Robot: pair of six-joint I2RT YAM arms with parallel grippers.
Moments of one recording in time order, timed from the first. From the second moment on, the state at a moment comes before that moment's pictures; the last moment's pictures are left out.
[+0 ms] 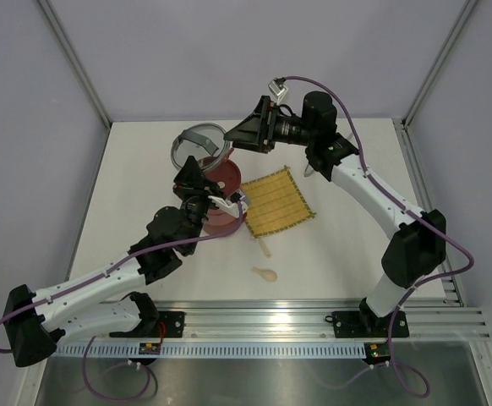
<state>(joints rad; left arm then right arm) -0.96 0.94 0.71 0.44 -0.68 1.43 0.51 1.67 1.56 0.10 -0.80 0.99</state>
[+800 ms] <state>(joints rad) -0.97 0.94 0.67 0.42 -0.68 1.44 0.51 1.86 1.58 0.40 -0.92 1.31</state>
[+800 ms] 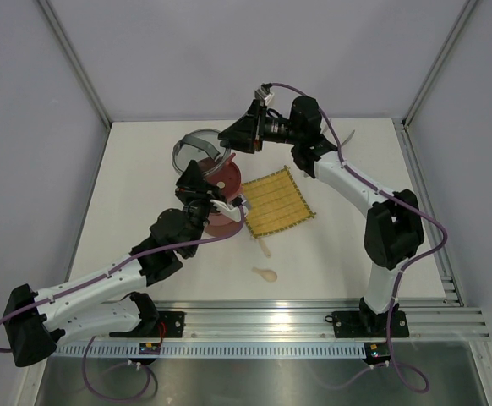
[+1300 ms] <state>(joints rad) -0.97 0.94 0.65 0.44 -0.69 1.49 0.51 1.88 1.59 0.39 -0.96 1.31</state>
